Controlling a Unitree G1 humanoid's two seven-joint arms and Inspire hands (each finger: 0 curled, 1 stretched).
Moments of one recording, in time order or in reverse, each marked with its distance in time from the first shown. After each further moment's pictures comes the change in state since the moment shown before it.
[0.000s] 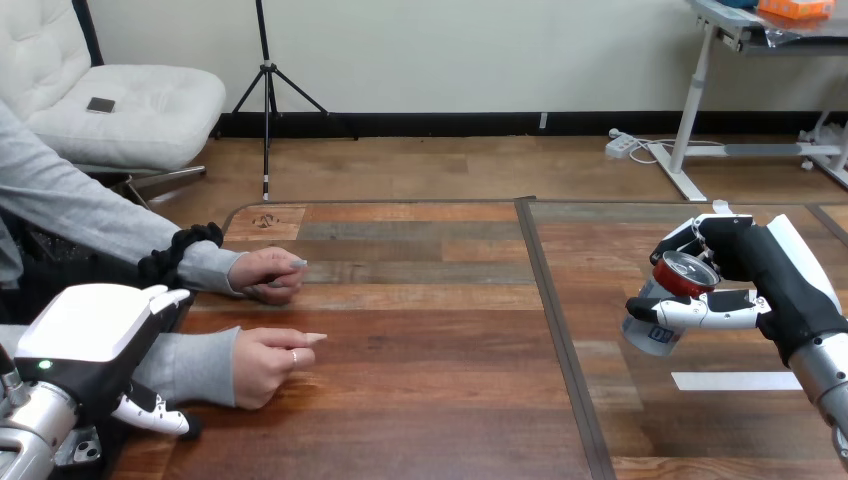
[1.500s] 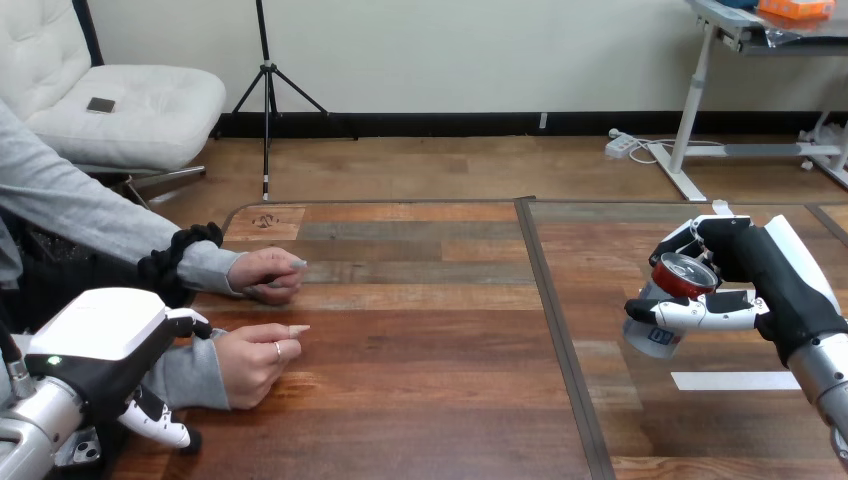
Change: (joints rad) left arm 0.042 0.000 0.066 -0.127 -0.026 -0.020 -0.194; right arm 0.000 0.000 0.001 0.000 -0.026 0.000 -0.018
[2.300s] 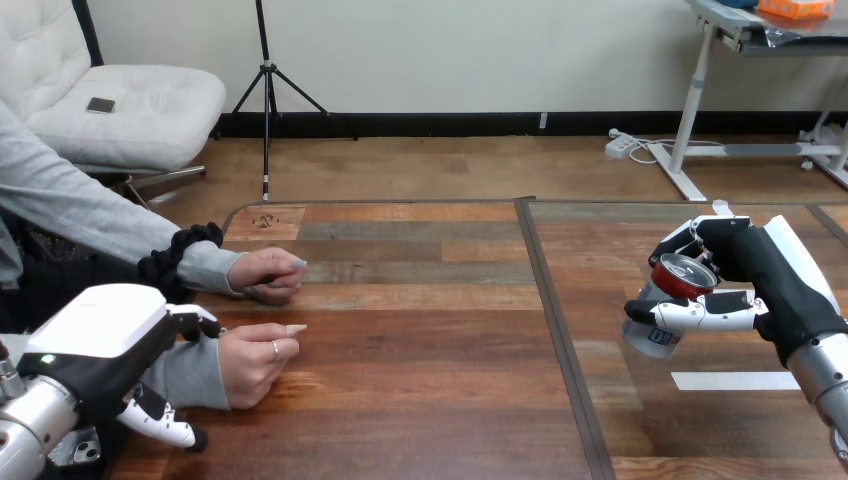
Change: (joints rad) left arm 0.041 -0.002 0.069 -0.064 -0.071 -0.060 -0.072; right arm 0.000 0.000 0.001 0.000 -0.007 0.000 -0.003
